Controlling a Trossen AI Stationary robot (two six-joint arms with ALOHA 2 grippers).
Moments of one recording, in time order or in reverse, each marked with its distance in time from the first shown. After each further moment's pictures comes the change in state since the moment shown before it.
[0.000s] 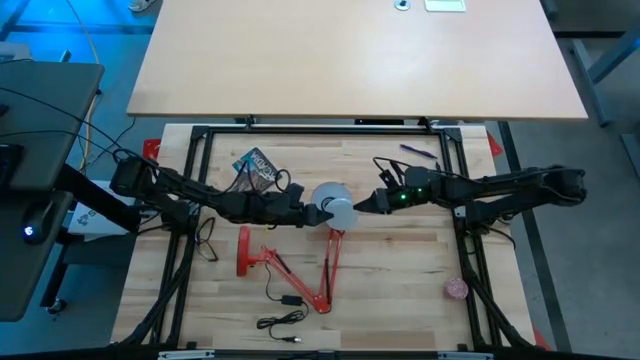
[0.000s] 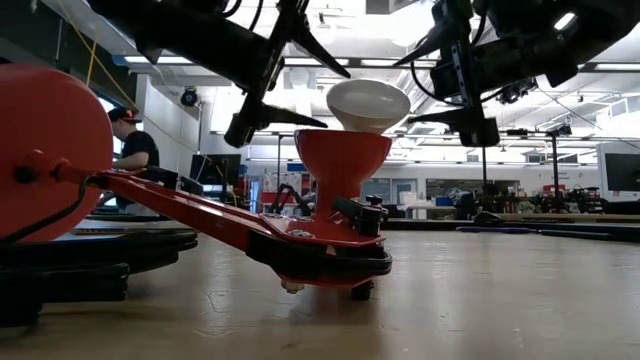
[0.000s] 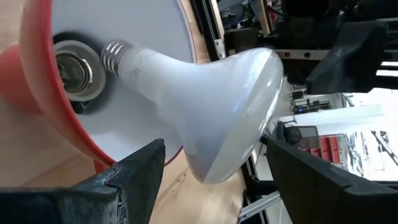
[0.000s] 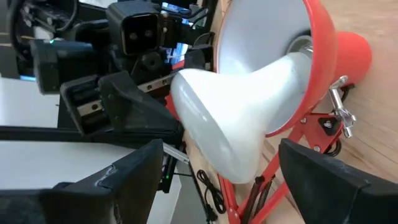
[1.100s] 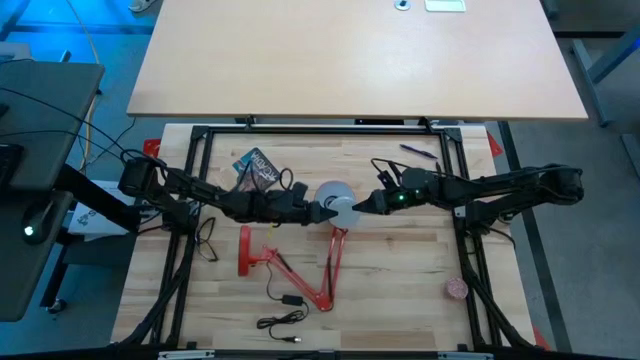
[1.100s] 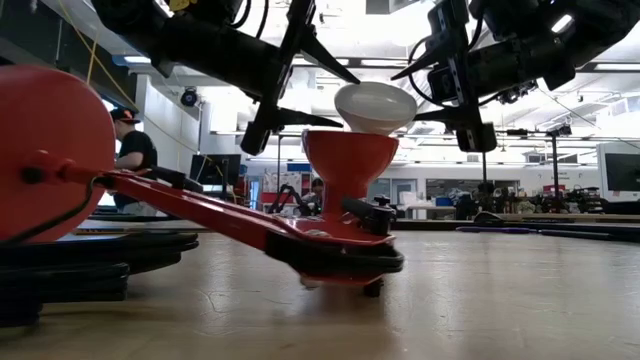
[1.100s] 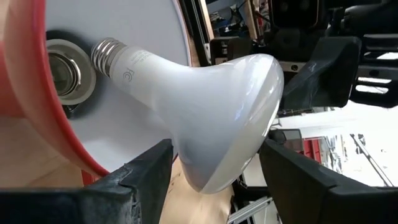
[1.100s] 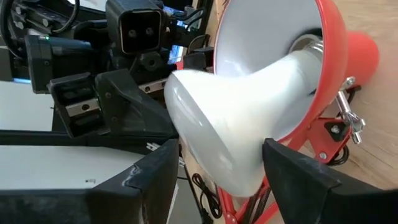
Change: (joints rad) left arm 0.034 0.069 0.000 0.113 0.030 -0.018; right arm 0.013 0.030 0.000 0.015 0.021 -0.004
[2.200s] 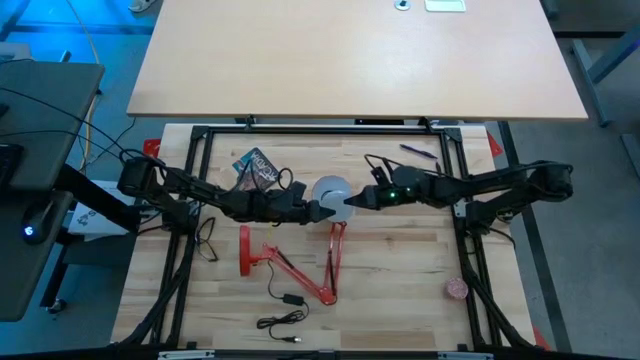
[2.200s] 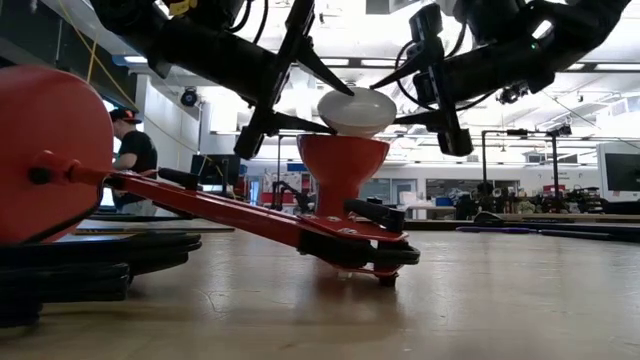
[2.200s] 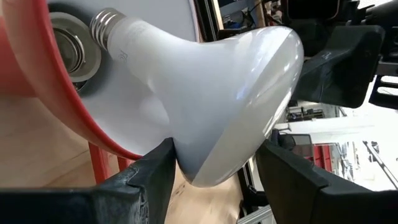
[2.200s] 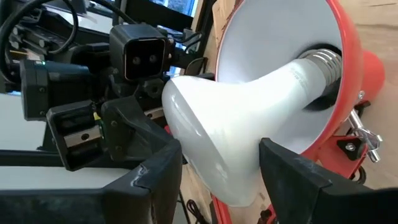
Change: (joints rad) left arm 0.011 -0.001 -0.004 -0.031 -0.011 -0.012; right arm -0.003 0.128 0.057 0.079 0.062 -0.029
